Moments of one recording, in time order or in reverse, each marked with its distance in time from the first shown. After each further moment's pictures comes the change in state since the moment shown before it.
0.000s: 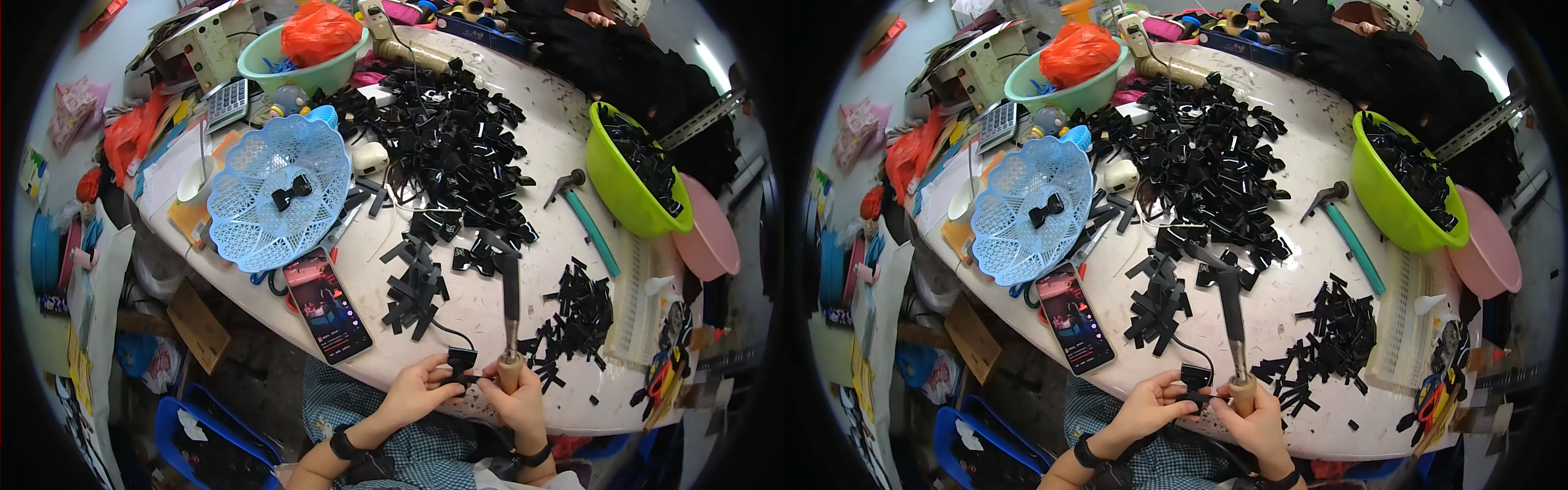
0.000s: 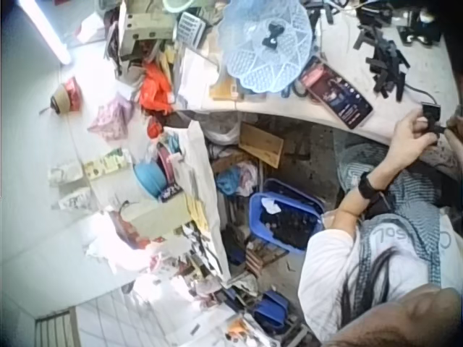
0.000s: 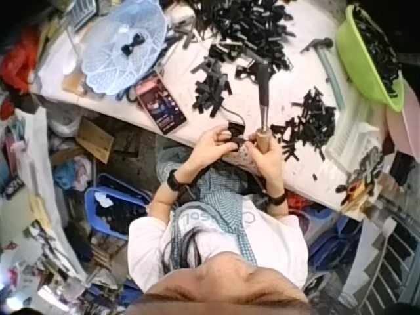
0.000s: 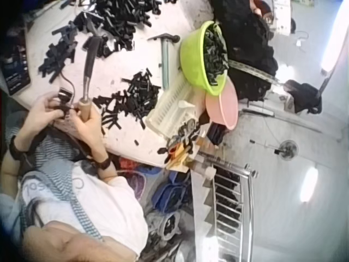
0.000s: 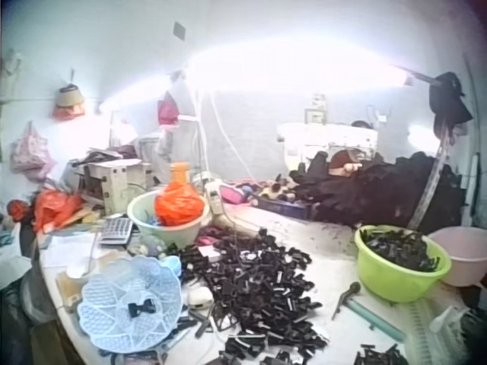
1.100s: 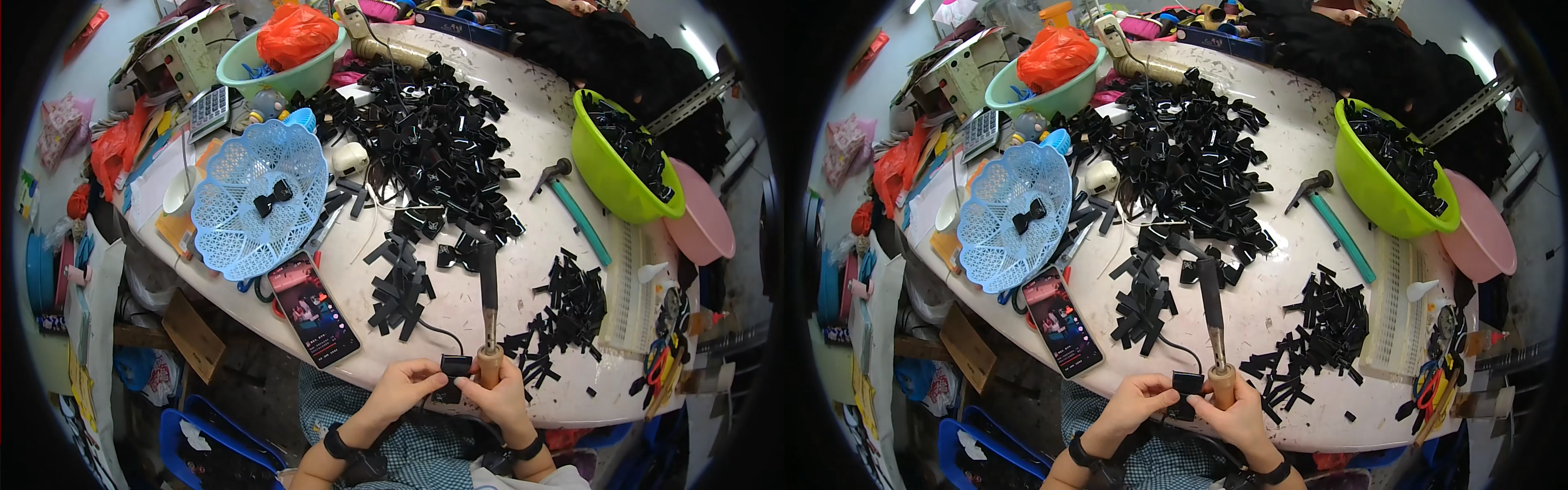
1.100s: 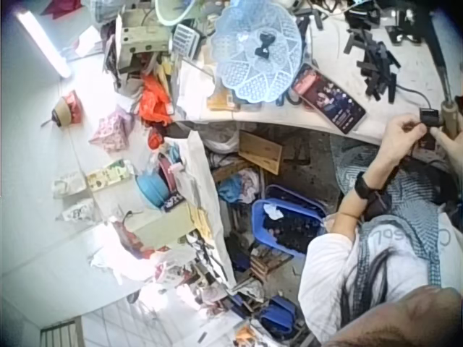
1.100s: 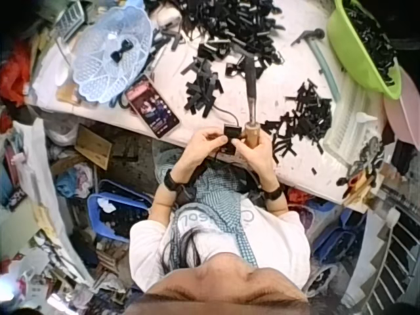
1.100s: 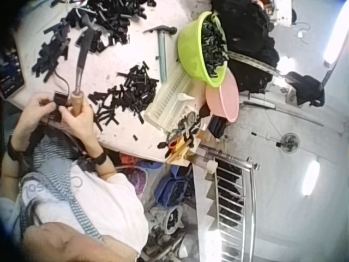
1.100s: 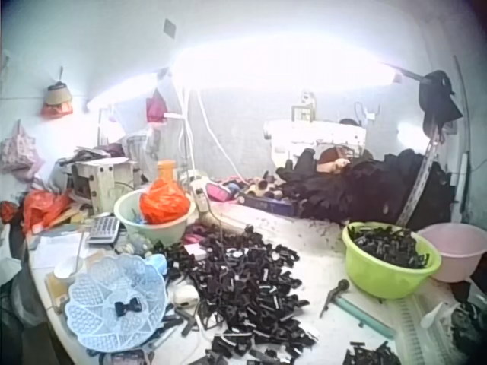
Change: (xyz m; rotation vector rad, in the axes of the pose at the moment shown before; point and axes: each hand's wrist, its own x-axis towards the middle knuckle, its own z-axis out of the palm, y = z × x) left_hand 0.002 0.002 -0.008 0.087 0.054 -0.049; right_hand 0.007 0.010 0.006 0.025 -0.034 0.005
